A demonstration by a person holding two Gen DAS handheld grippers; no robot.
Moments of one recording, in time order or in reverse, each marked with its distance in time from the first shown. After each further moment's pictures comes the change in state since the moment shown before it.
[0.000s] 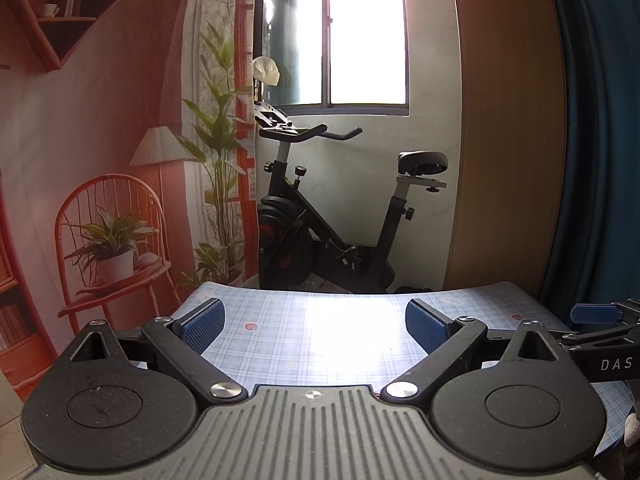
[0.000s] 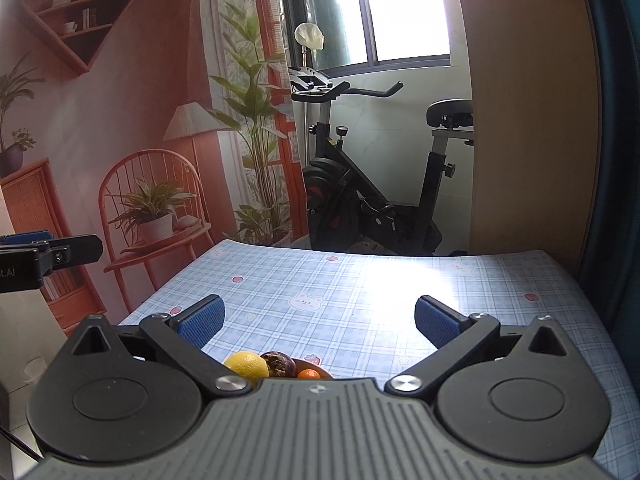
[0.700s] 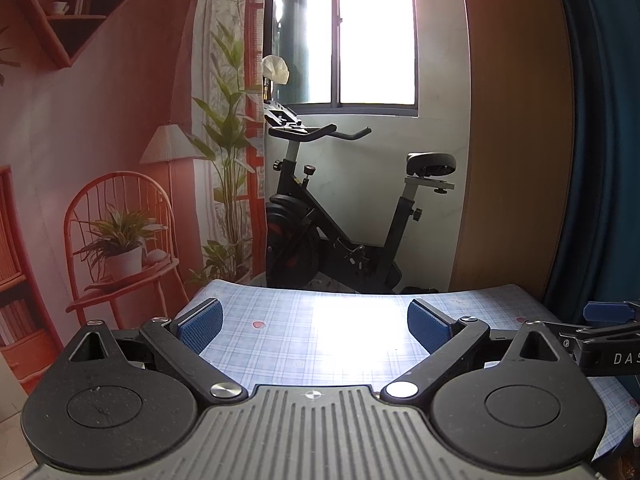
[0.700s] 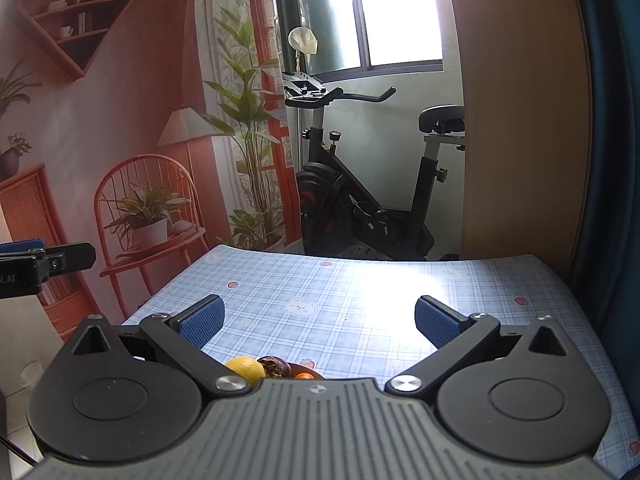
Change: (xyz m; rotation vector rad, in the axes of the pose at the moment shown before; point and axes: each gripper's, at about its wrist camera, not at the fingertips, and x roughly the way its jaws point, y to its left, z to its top) left arm -0.010 -0.004 0.001 -0.018 0.009 0.028; right arm -0.010 0.000 0.004 0.003 -0.008 -0.017
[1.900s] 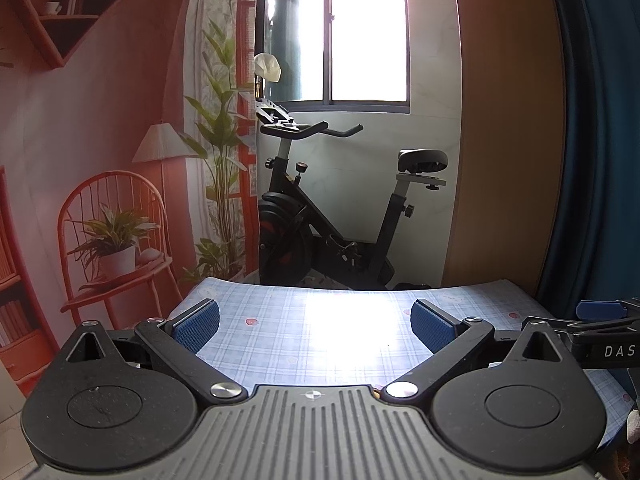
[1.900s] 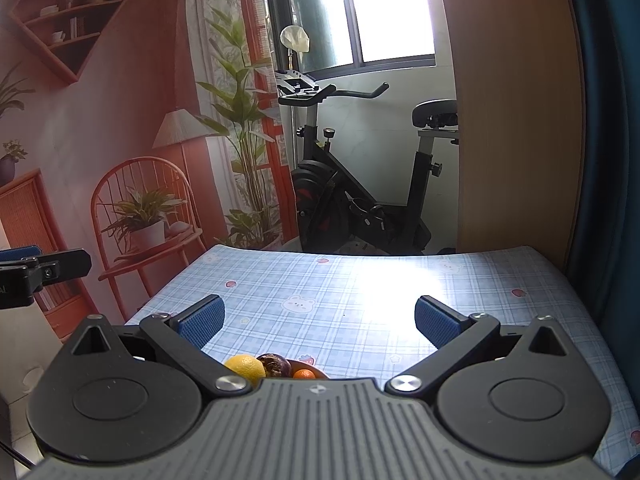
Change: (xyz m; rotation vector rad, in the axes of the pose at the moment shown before) left arm 0.001 0.008 0.004 0.015 0.011 -0.033; right arm -0.004 -0.002 0.004 0.026 0.011 -0.013
